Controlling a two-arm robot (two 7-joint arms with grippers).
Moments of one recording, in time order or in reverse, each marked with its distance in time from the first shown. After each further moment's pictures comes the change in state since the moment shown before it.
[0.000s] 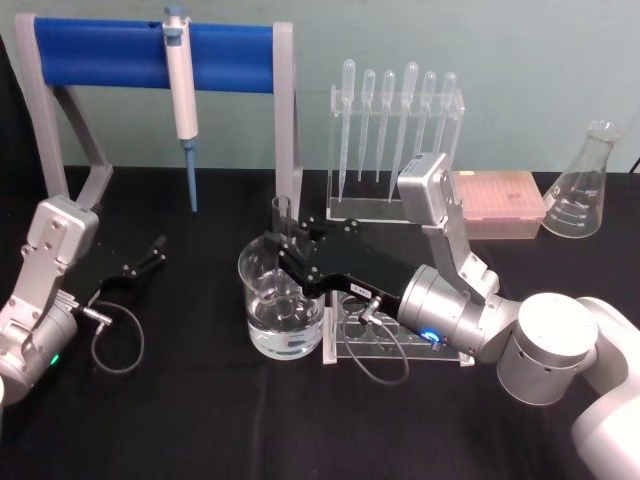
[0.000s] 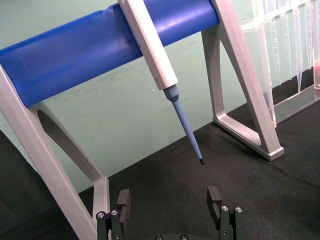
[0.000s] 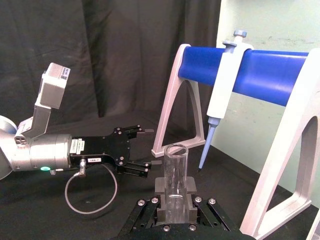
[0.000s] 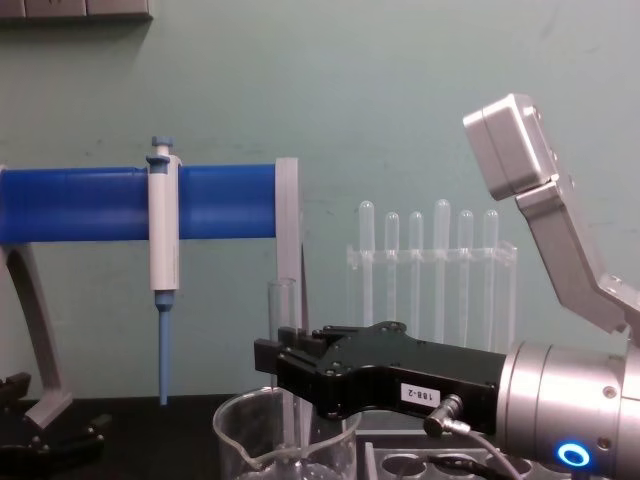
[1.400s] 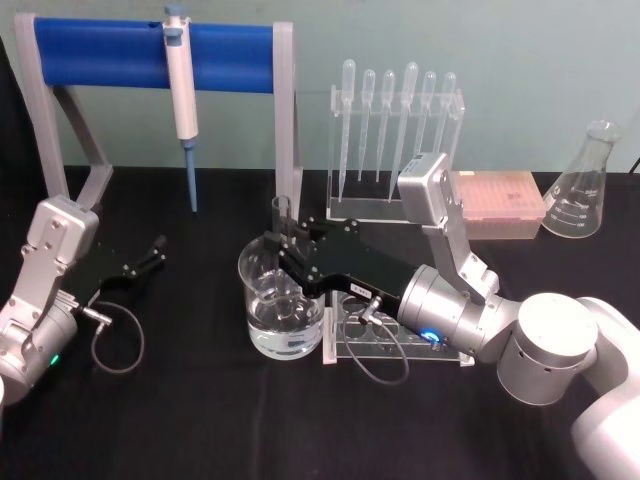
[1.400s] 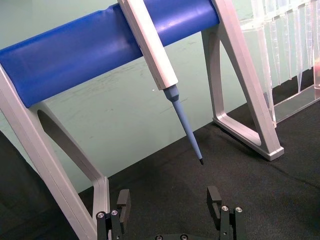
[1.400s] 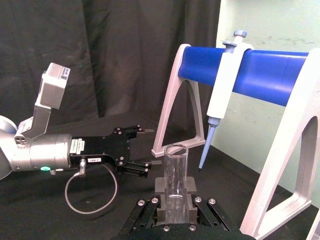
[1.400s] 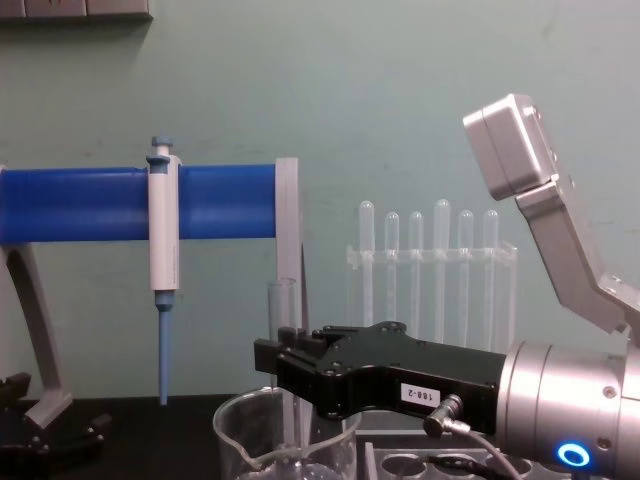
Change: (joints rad) left arm 0.000 0.000 0.000 0.000 0.000 0.000 0.000; right arm 0.000 0.000 0.000 0.000 0.000 0.000 0.000
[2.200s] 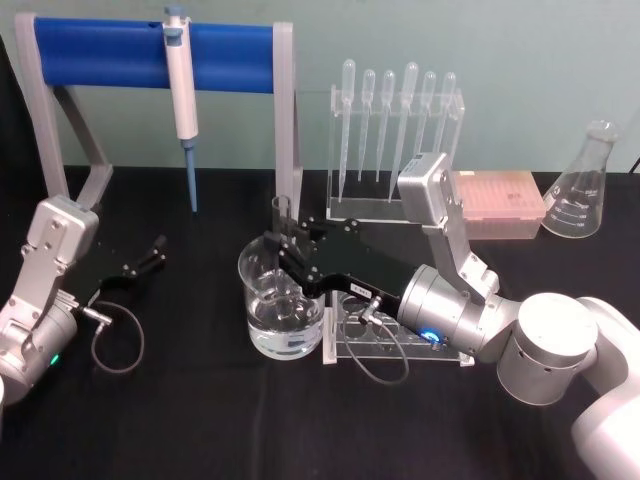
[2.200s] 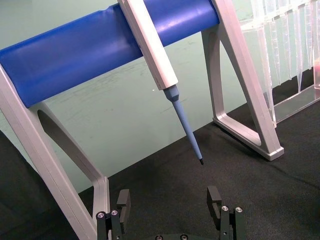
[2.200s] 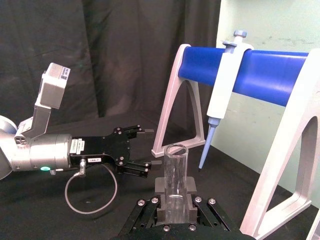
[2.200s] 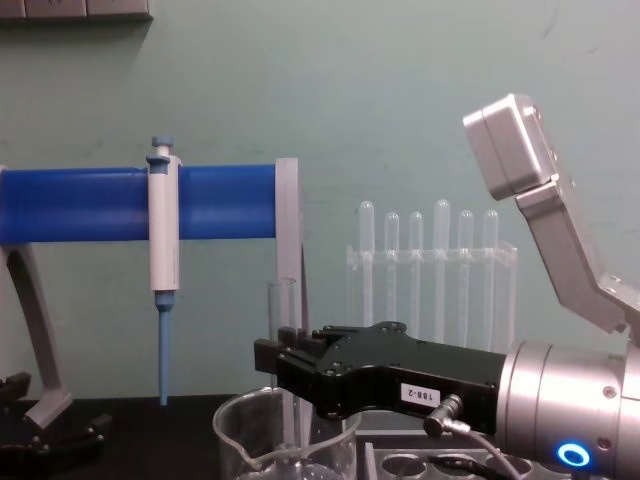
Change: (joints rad) left arm 0.000 0.000 0.000 0.000 0.000 0.000 0.000; right arm 0.000 0.000 0.000 0.000 0.000 0.000 0.000
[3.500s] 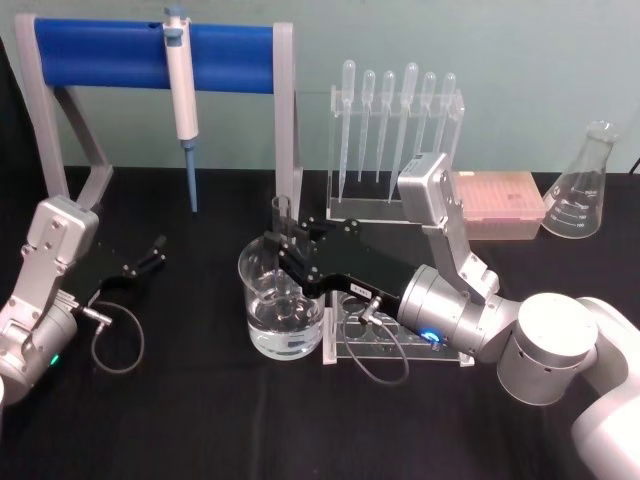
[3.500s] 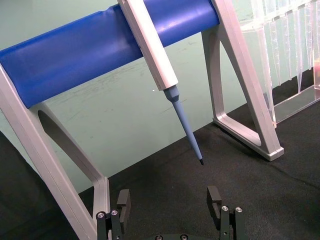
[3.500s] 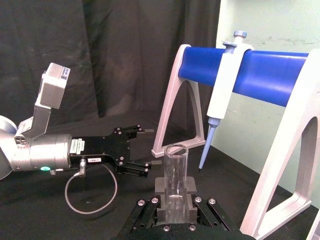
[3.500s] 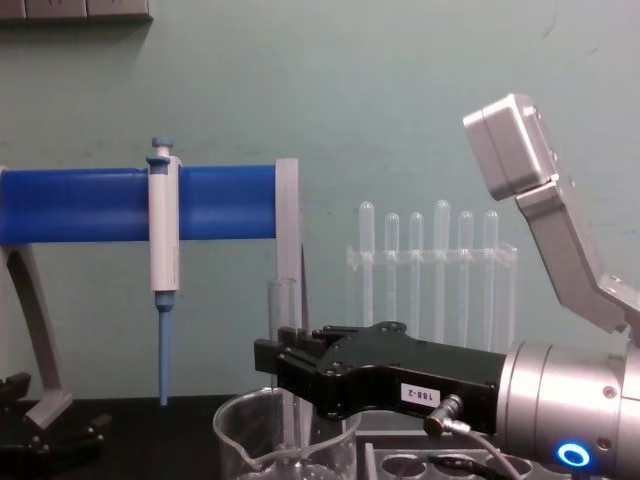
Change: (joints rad) left arm 0.000 0.000 0.000 0.000 0.000 0.000 0.000; right arm 0.000 0.000 0.000 0.000 0.000 0.000 0.000
